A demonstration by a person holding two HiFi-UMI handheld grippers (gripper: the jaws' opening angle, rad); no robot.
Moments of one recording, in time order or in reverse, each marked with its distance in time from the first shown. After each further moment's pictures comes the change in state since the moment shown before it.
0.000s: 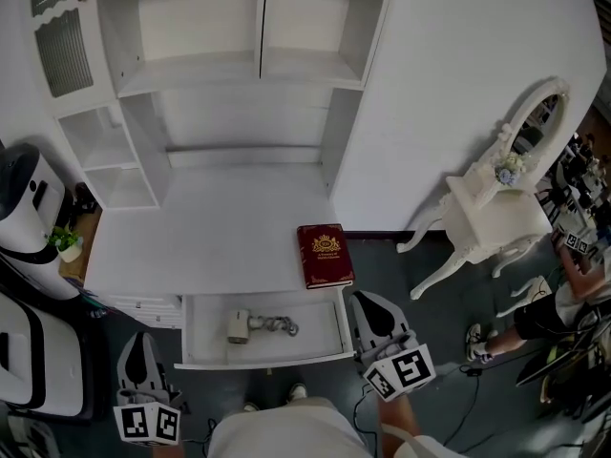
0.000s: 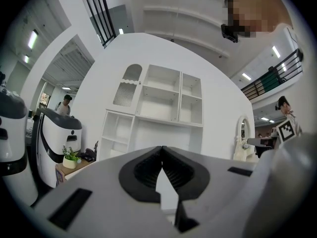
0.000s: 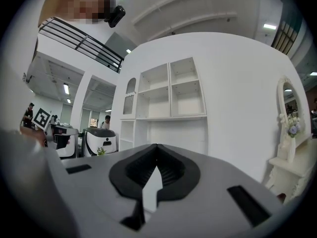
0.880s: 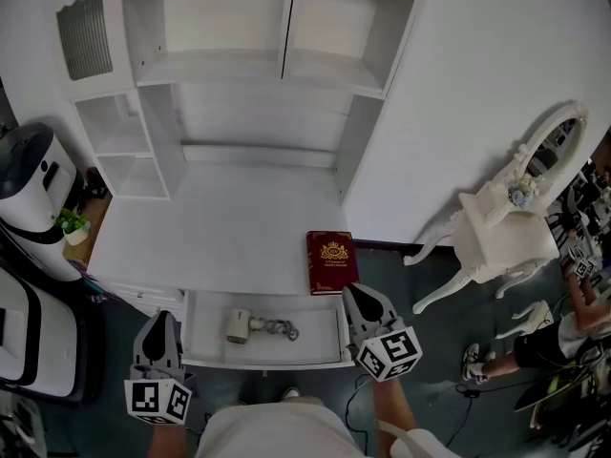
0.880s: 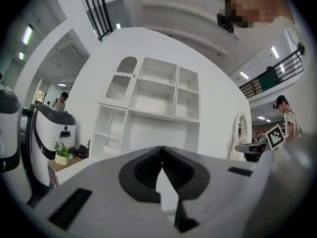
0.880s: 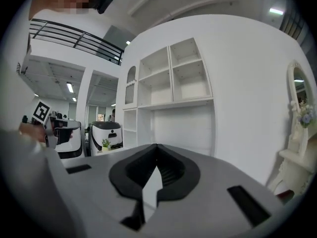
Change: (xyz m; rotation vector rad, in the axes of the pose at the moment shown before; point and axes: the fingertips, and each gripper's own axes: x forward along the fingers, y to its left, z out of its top) left arm 0.040 -0.027 -0.029 0.009 0.025 -0.049; right arm 0.053 -0.026 -0.056 0.029 0.108 0.085
